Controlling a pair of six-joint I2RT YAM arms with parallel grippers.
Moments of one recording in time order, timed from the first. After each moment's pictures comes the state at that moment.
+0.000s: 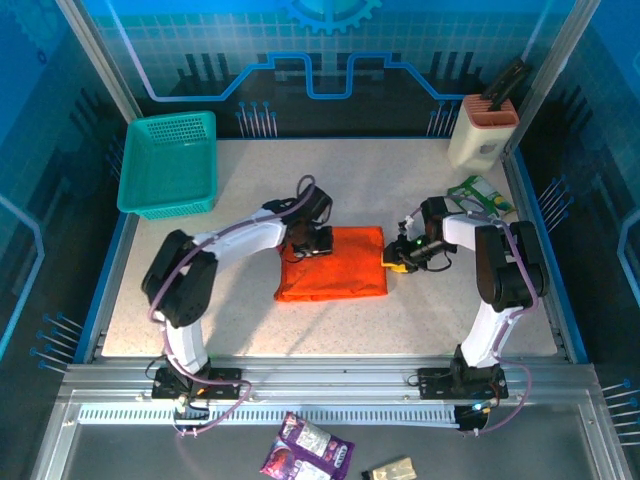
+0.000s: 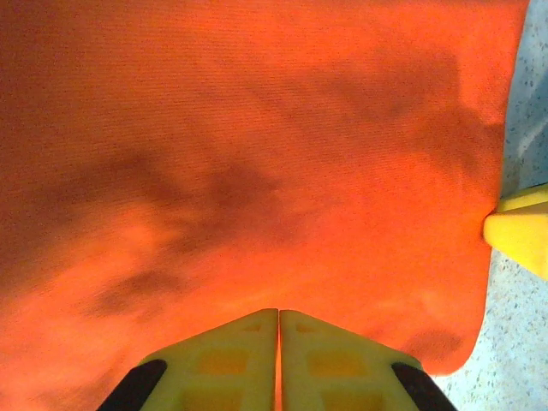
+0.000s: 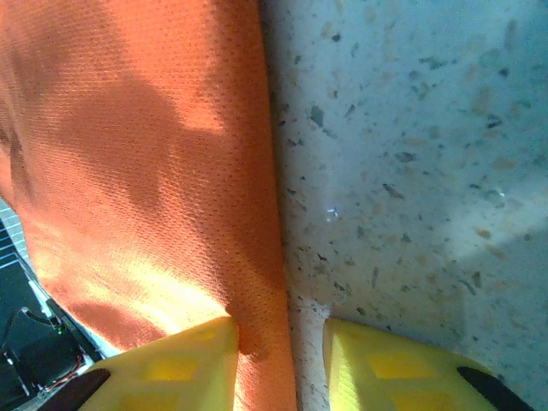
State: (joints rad) left arm -0.63 1.87 1.36 -0.64 0.18 -0.72; right arm 0.10 1.84 0.99 -0.58 -0.70 0.27
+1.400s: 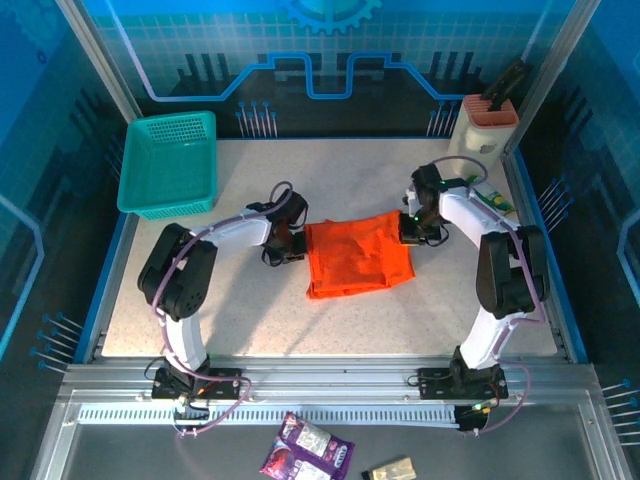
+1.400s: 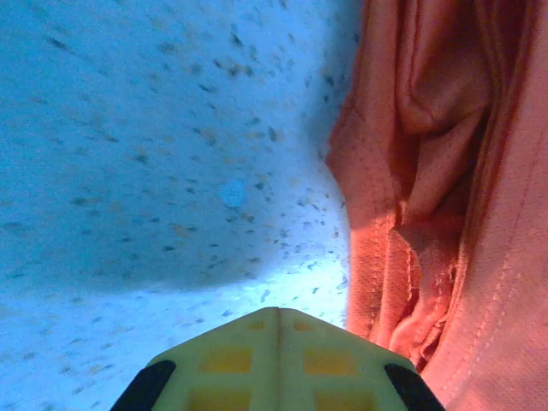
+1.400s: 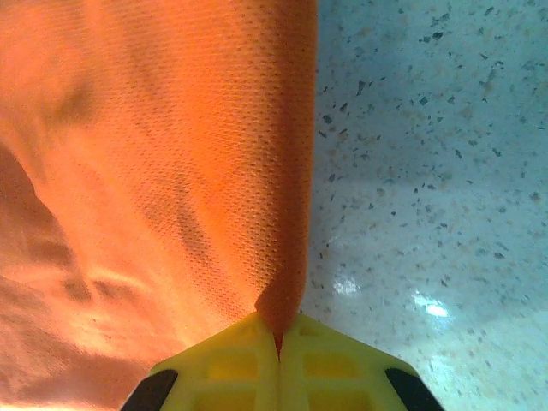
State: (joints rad) left arm -0.48 1.87 1.21 -0.65 0.14 -0.73; right arm 0.20 1.79 1.32 -0.95 -0.14 0.20
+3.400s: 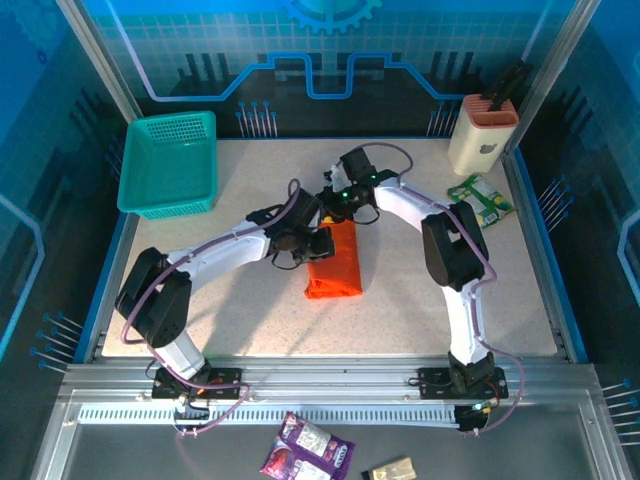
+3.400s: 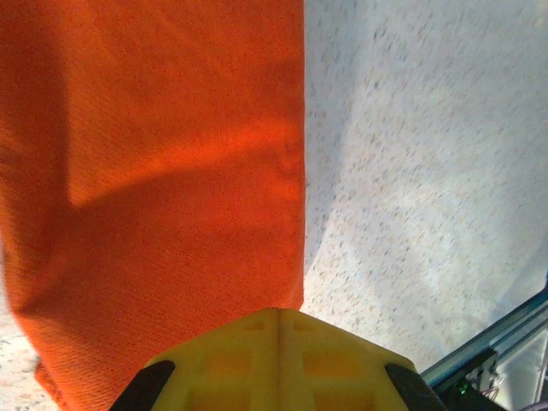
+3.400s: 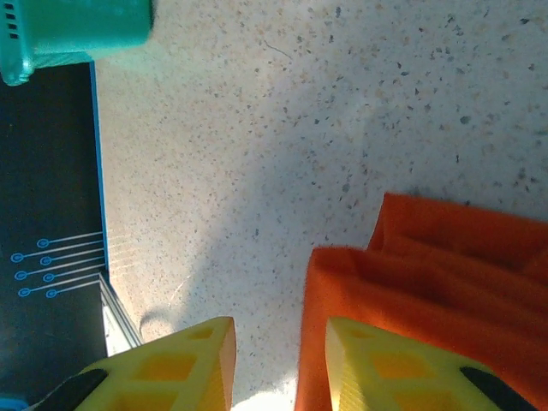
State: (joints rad) left arm -0.64 1.68 1.18 -0.52 0.30 -0.83; right arm 0.46 2.20 1.72 -0.53 -0.71 0.57
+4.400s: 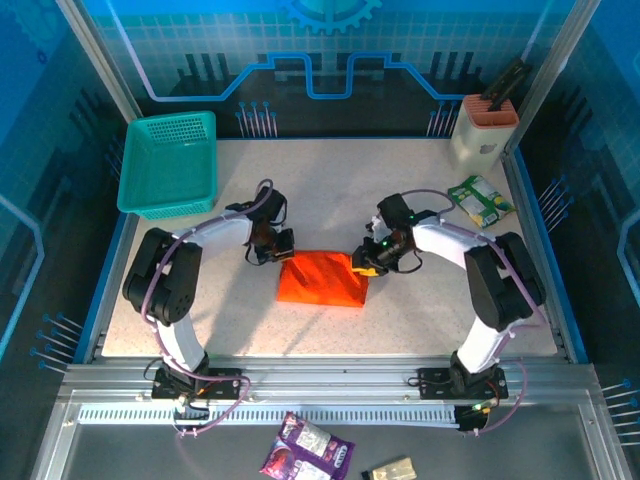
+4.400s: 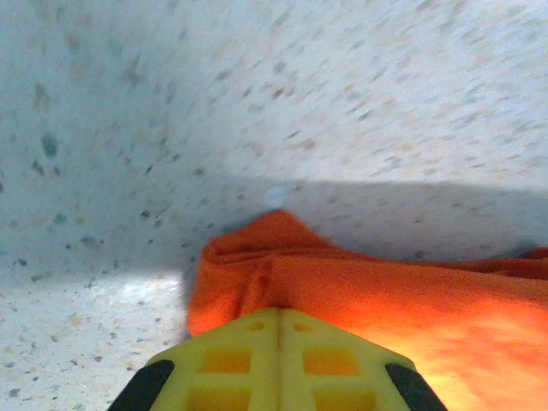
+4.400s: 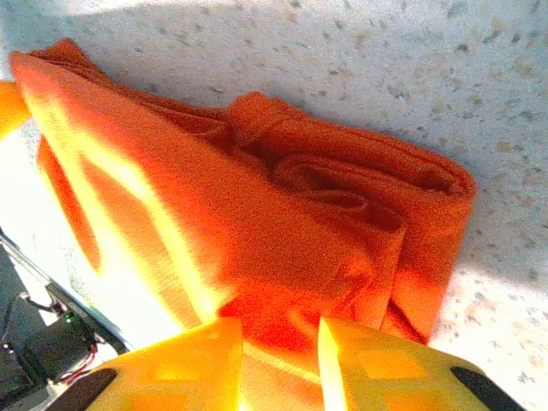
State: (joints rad) left arm -0.37 1.78 1.15 -0.62 0.26 -0.59; right arm 0.41 1.70 1.04 -0.61 -0.57 0.56
